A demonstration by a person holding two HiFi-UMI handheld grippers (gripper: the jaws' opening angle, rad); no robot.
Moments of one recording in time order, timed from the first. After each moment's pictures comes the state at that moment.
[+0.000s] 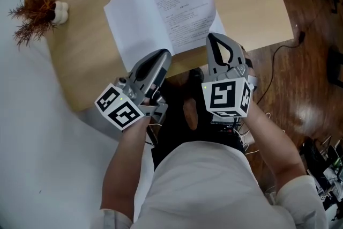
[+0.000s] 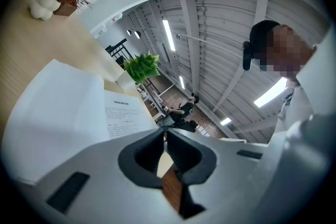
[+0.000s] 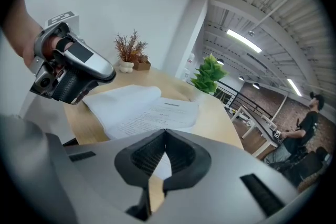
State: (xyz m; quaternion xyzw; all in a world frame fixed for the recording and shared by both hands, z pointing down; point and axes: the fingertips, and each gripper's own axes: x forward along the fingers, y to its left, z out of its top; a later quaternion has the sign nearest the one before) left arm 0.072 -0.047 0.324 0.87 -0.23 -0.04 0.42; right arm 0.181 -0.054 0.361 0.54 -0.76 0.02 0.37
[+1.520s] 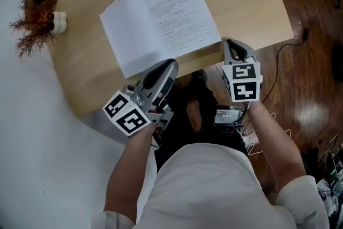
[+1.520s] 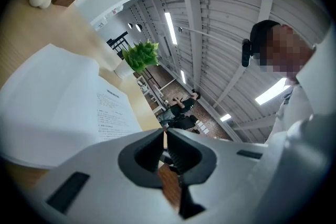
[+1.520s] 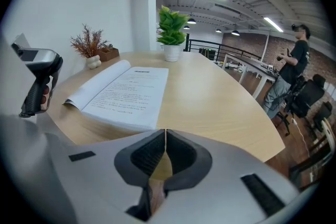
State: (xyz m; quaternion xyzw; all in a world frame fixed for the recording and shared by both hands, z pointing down) left arm 0.106 -0.028 0.337 0.87 -0.22 -0.01 0.44; right arm 0.273 -0.029 0.448 0.60 -0.68 0.27 0.33
